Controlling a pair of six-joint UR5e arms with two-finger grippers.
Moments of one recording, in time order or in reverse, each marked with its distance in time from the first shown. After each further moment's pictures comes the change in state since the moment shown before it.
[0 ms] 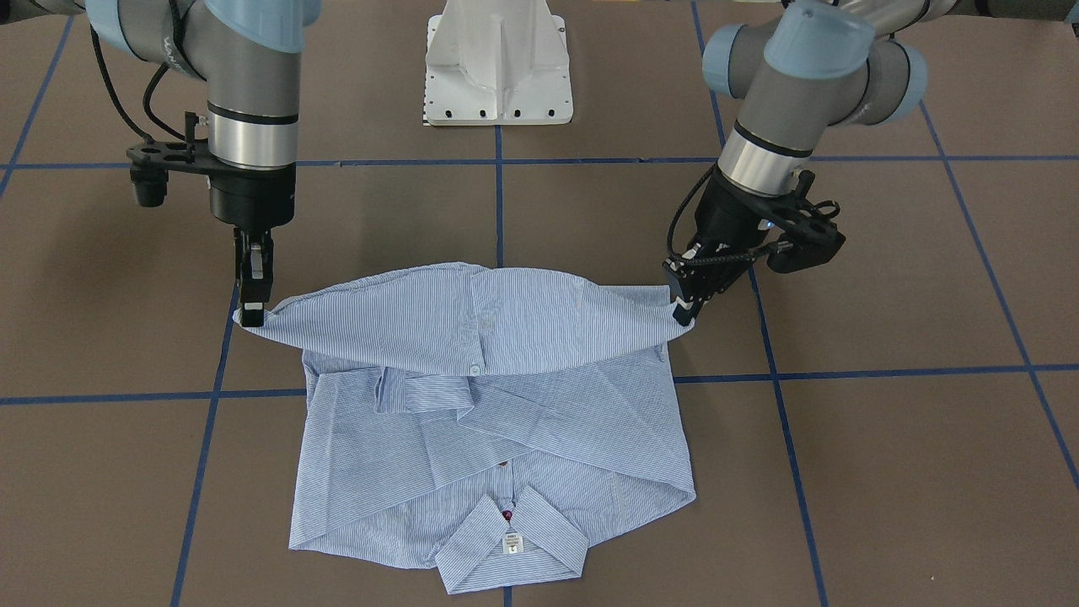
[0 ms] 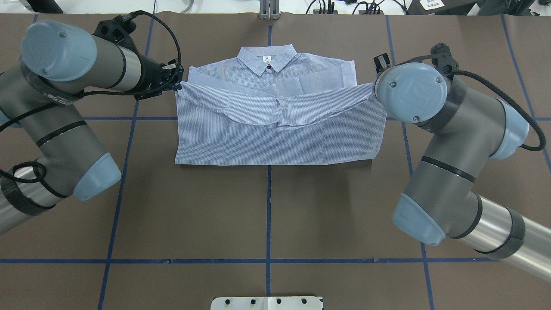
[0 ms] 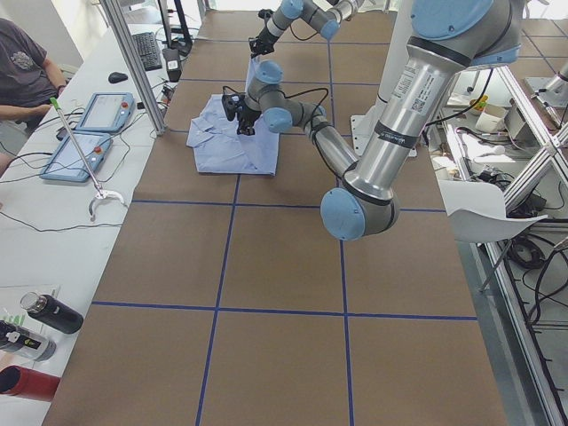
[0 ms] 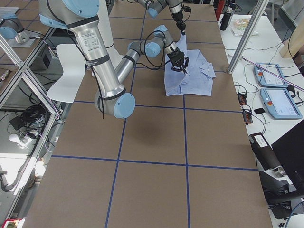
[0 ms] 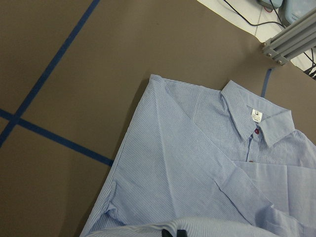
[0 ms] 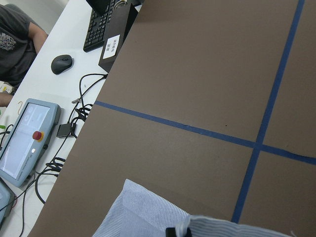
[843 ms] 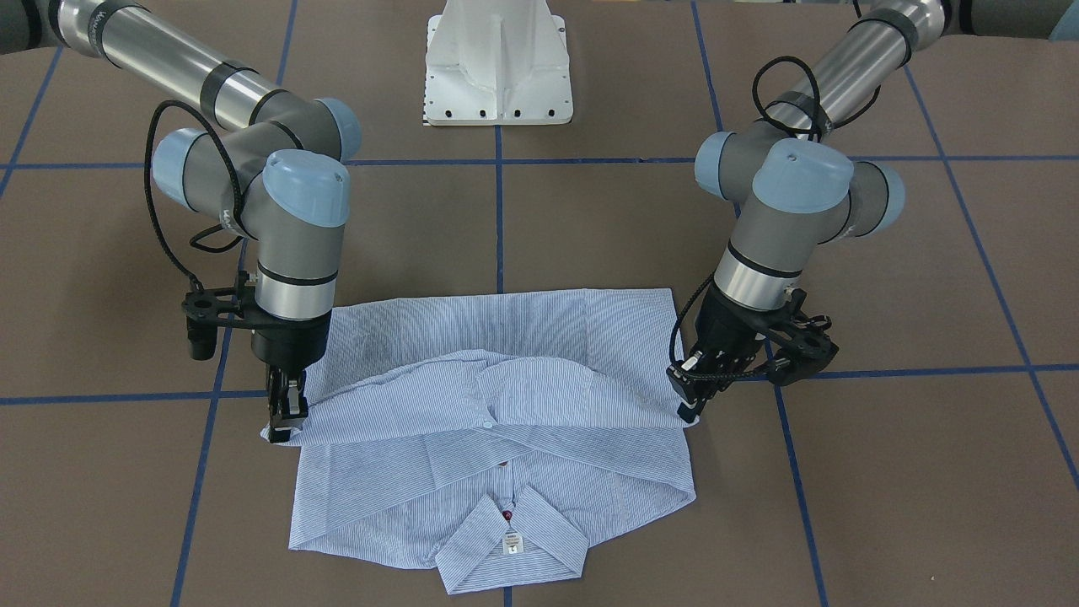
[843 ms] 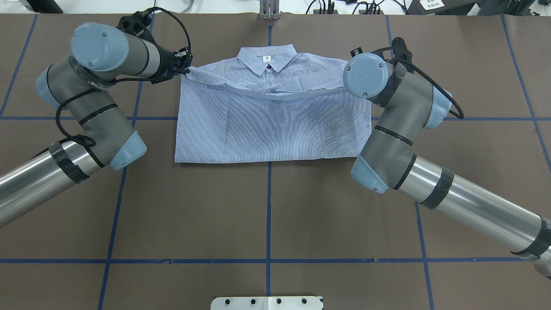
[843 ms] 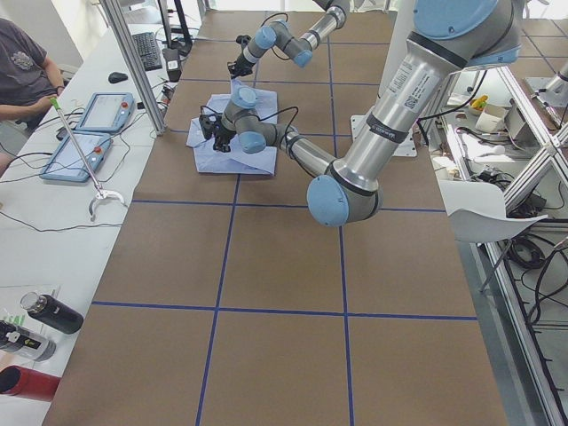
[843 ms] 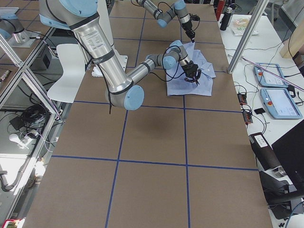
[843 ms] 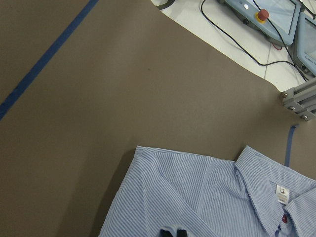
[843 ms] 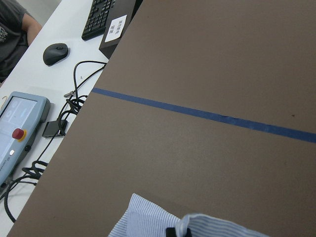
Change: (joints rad) left arm -0.014 -0.104 0.340 -0.258 0.059 -0.001; right arm 0.036 0.151 -0.465 0.268 -0.001 -0.072
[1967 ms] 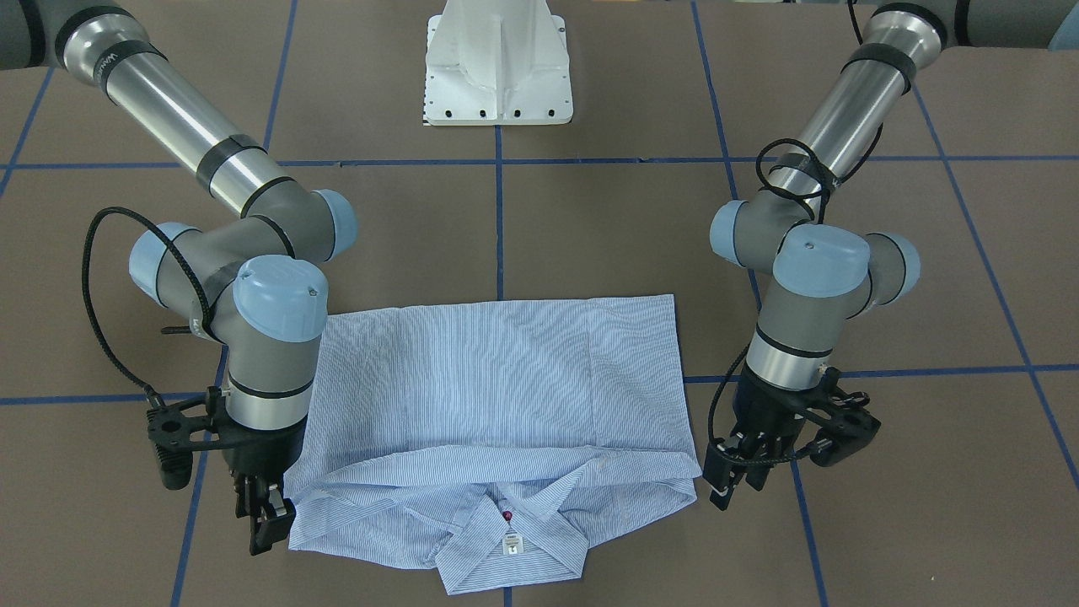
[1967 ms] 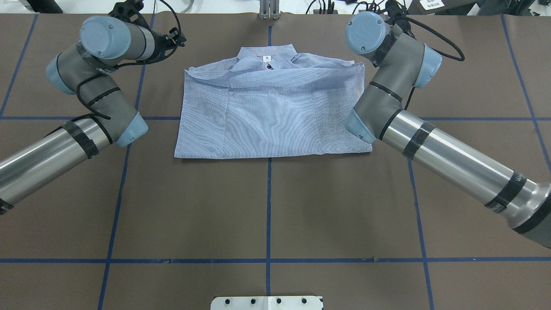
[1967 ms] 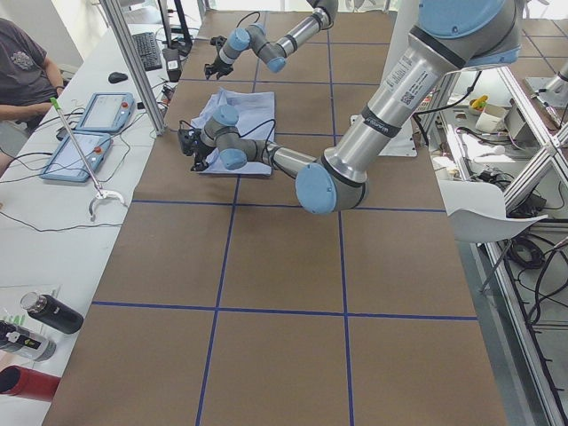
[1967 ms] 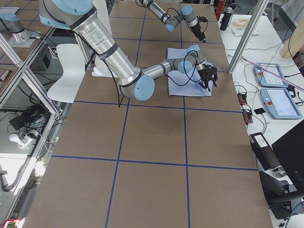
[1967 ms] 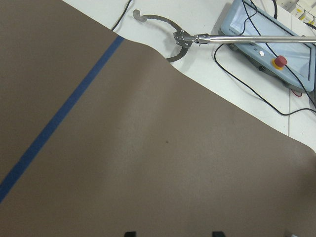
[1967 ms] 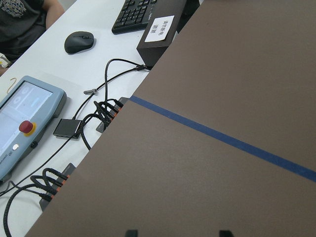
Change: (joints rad) left arm -0.063 -0.085 0.266 -0.151 0.088 0.082; right arm 0.126 0.159 -0.311 0.165 0.094 -0.261
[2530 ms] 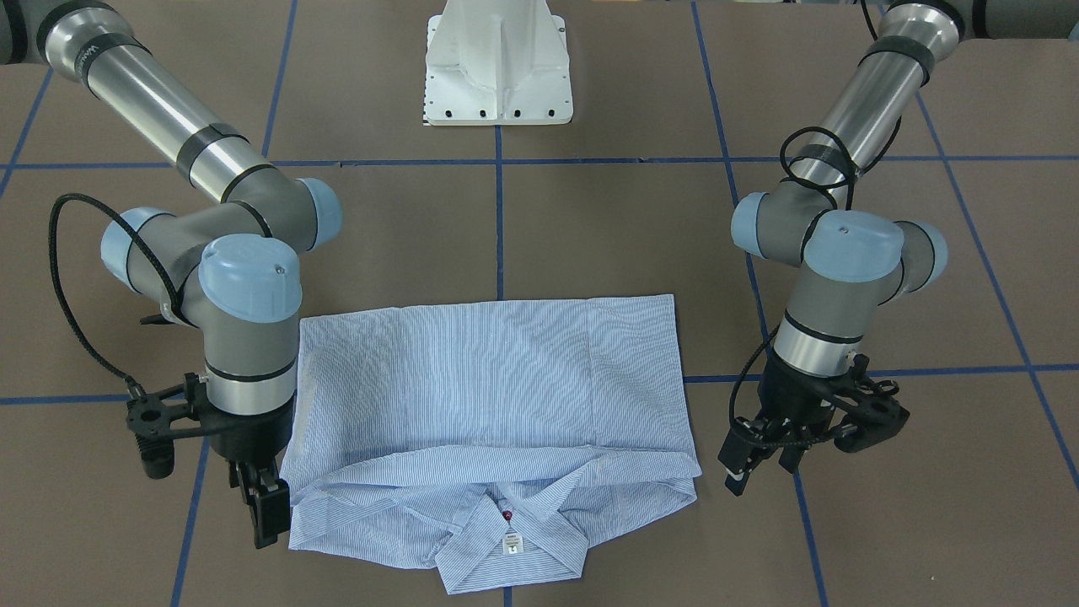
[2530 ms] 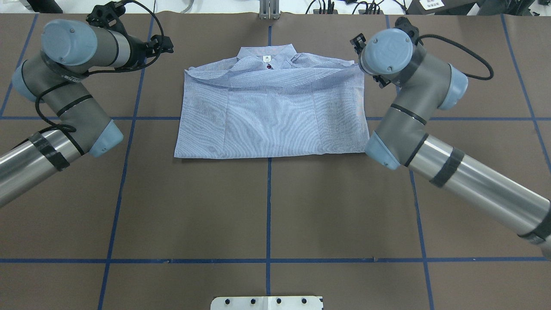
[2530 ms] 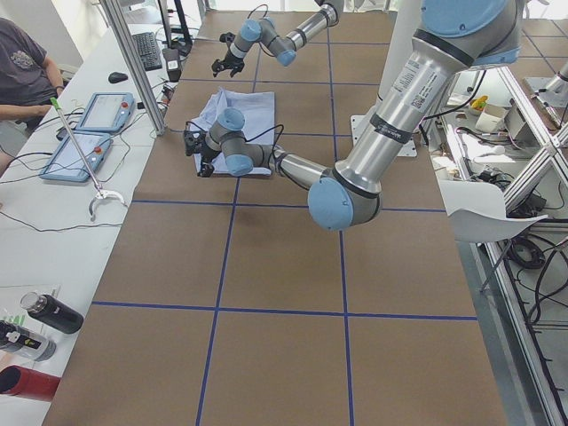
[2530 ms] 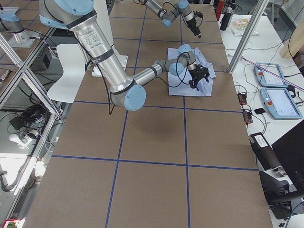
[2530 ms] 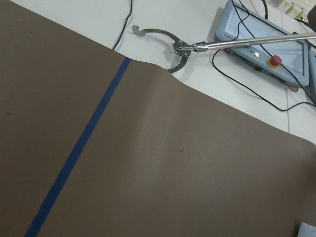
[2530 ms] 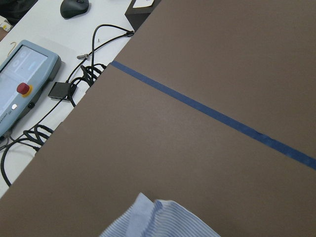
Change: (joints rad) left arm -0.012 0.148 -0.209 0.018 -0.088 0.081; right arm -0.069 -0.224 0.318 -0.006 0.068 0.007
